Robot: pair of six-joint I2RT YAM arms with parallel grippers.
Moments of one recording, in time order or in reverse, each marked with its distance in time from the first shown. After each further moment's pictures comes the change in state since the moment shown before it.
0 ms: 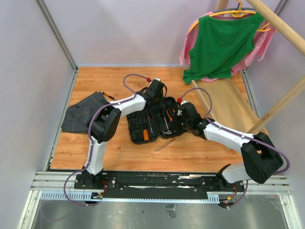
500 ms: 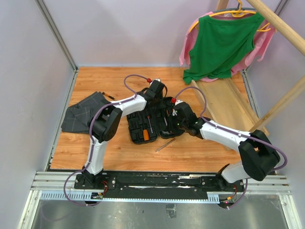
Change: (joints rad) left arm 0.000 0.023 0.005 0.000 -0.002 0.003; right arm 0.053 0.033 0.044 -0.002 0.005 -0.029
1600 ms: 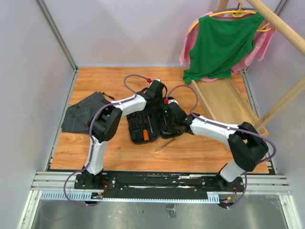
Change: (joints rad) left arm 0.001 0.000 -0.001 0.003 0.007 0.001; right arm 0.078 0.148 0.148 -0.164 0.203 -0.044
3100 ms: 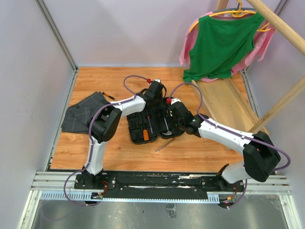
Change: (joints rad) left arm 0.000 -0.015 -0.039 0.049 0.015 0.014; right arm 0.008 -0.158 -0.015 -0.068 0.006 -0.068
